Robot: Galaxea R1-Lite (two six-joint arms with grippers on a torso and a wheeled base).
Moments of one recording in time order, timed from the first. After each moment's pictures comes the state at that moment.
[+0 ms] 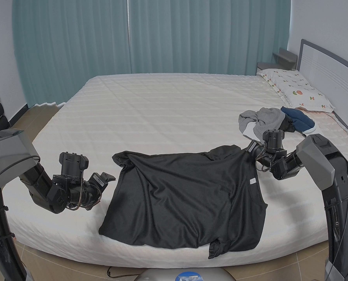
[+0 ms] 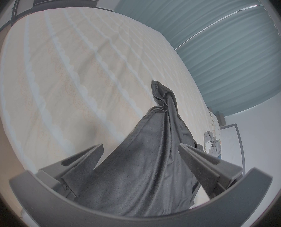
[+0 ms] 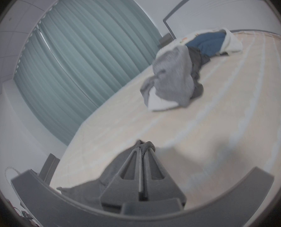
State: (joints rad) left arm -0.16 2.12 -0.72 -0.68 -0.07 -1.02; right arm 0.12 2.64 -1.60 -0.71 -0.05 0.67
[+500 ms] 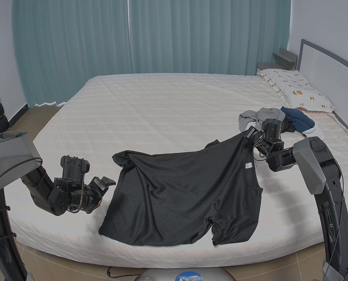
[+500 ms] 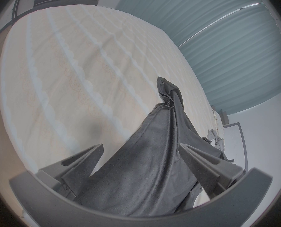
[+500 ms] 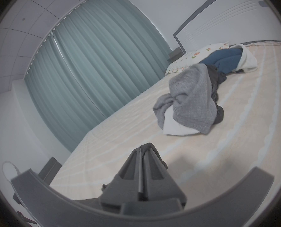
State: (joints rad) left arm -0.17 2.14 -0.70 -0.68 -0.07 -1.01; right arm 0.11 2.75 -1.91 -0.69 -0.07 0.62
